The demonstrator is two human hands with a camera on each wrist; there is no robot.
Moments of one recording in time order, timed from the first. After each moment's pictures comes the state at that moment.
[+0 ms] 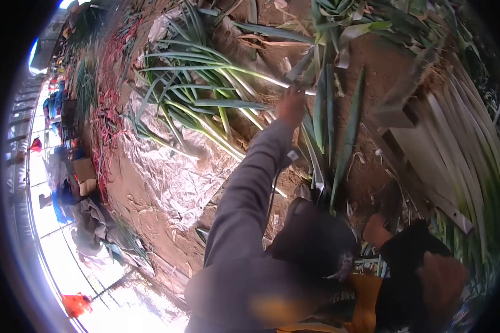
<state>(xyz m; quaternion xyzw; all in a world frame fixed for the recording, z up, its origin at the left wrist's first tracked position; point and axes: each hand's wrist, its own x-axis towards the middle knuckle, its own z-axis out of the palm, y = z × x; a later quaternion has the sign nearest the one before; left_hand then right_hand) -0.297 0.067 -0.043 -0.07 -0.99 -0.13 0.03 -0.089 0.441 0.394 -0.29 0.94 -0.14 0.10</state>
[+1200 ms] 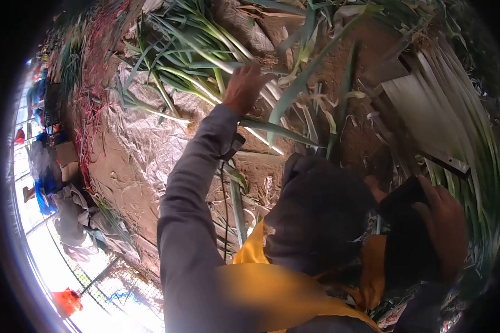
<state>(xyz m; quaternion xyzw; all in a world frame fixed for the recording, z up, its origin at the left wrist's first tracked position) -0.185 -0.030 0.109 -0.20 -0.97 -0.10 0.05 -0.071 0.409 0.391 -0.18 0.96 -0.06 0.22</state>
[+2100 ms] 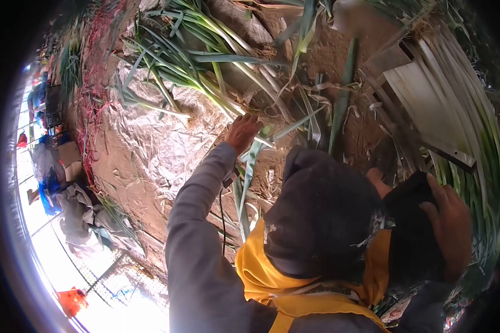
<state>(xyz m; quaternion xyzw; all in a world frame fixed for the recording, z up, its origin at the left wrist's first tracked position) -0.048 -0.047 0.010 -0.23 -0.96 -0.08 -0.10 -0.063 0.423 0.388 -0.18 0.96 -0.08 0.21</state>
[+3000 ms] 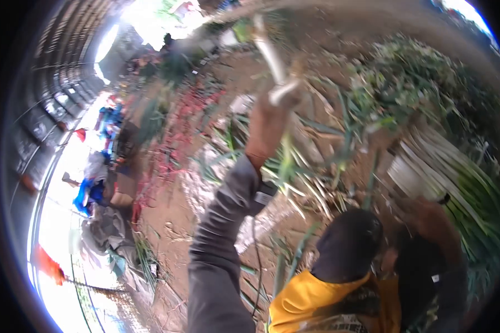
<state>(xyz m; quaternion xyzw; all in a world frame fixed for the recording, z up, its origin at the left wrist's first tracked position) -0.147 -0.003 0.496 -0.16 -0.76 -0.55 0.31 -0.075 0.421 0.389 -0.40 0.88 -0.27 0.00</state>
